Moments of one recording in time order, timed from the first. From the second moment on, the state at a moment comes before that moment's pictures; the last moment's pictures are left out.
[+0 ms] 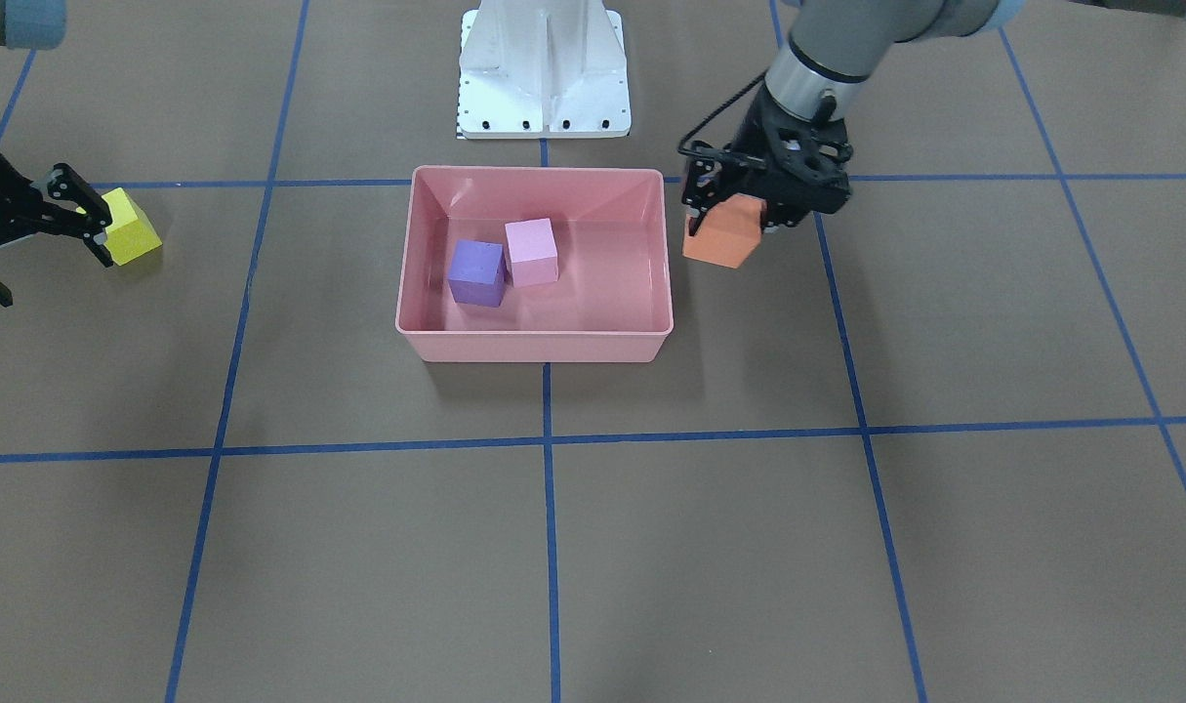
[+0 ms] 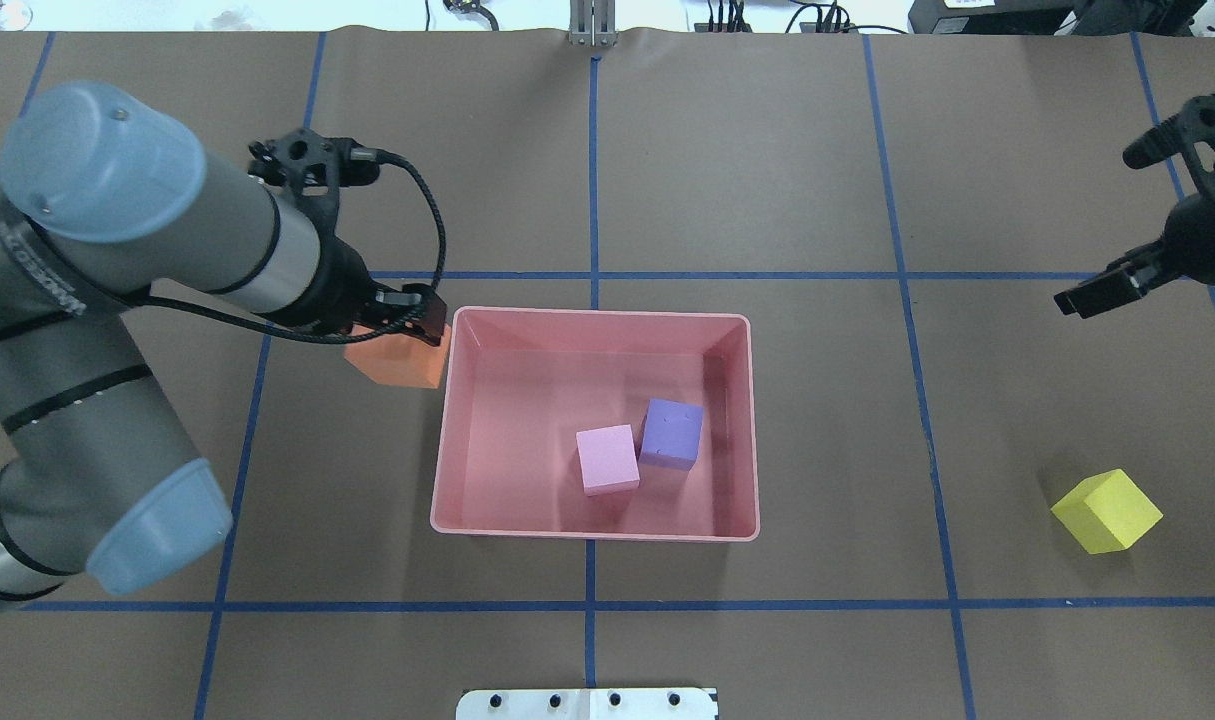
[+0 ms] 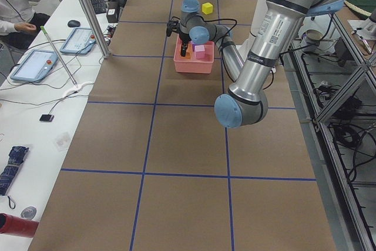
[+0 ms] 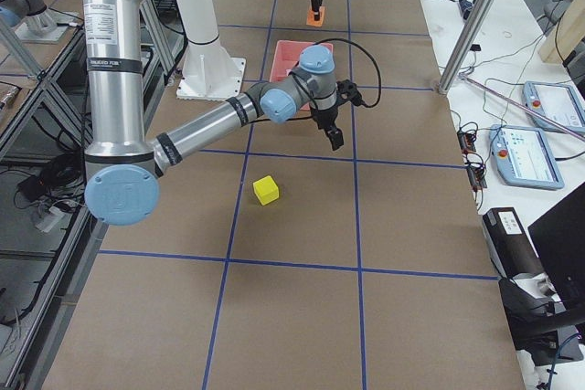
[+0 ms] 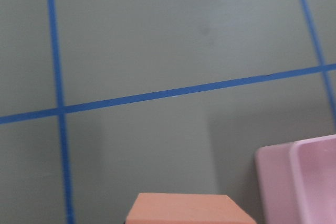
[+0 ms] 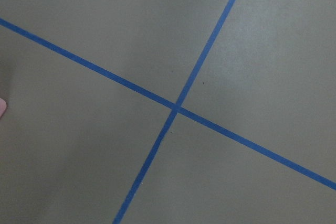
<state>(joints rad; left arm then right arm) -0.65 -2.08 -2.02 -1.60 -2.00 -1.11 1.06 -1.63 2.04 -1.30 2.15 0.29</state>
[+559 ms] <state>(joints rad) -0.48 -2.20 -1.96 -1.58 -1.84 -1.22 1.06 -1.83 1.97 -0.96 2.17 0.34</state>
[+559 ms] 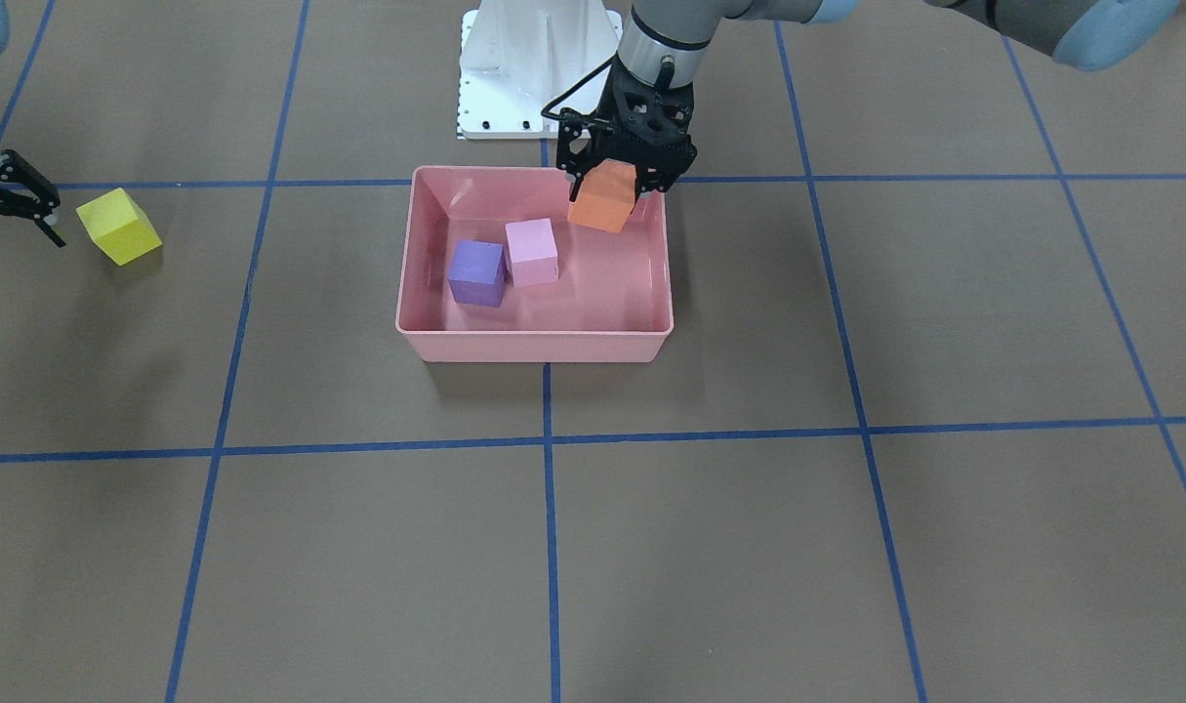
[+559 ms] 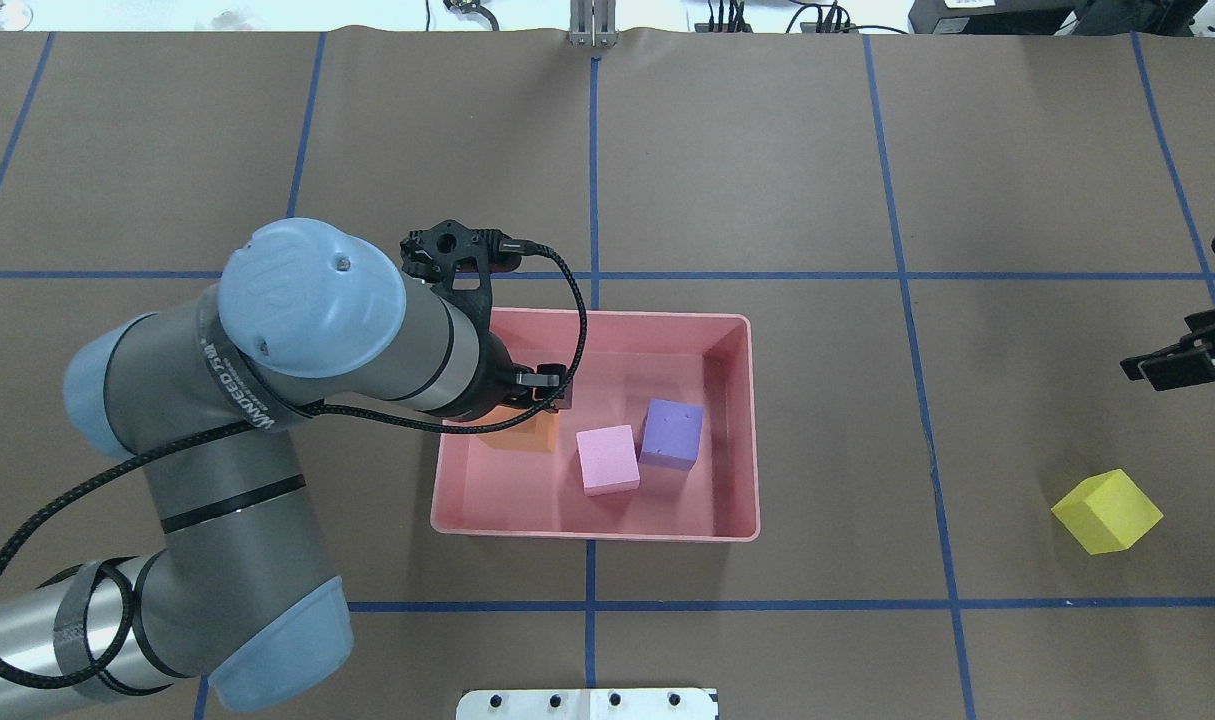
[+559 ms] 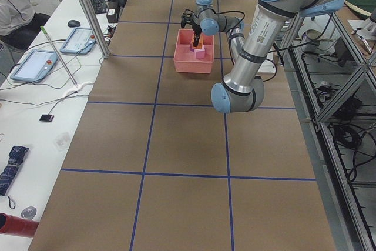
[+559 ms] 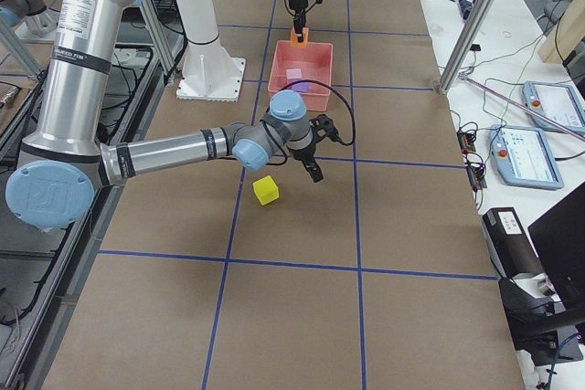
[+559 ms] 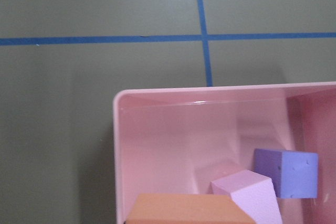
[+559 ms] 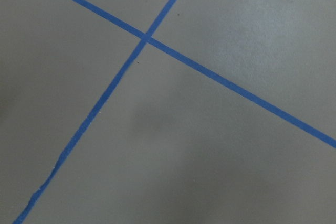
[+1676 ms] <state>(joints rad) -0.47 -2.21 -1.96 -1.58 -1.81 -1.24 0.71 -2.02 1.95 -0.64 1.92 0.68</state>
